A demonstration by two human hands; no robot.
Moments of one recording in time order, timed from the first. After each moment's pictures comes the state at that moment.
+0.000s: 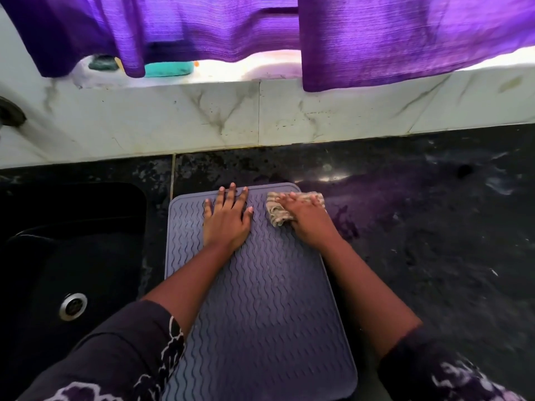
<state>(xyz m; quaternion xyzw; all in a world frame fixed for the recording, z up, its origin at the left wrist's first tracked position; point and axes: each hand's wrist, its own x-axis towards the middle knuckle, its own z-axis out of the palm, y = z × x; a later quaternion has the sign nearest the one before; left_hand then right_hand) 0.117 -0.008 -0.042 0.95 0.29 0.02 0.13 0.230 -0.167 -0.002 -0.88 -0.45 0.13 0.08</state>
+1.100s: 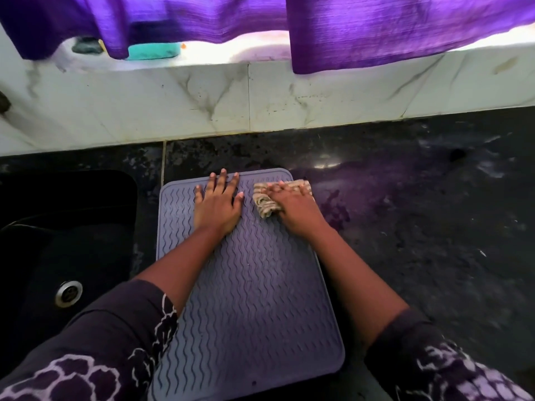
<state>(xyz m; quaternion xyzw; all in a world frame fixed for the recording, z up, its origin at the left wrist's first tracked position) 0.117 -0.009 -0.041 0.95 0.29 0.02 0.12 0.216 -0.172 -0.002 -0.87 -0.47 0.13 0.08</state>
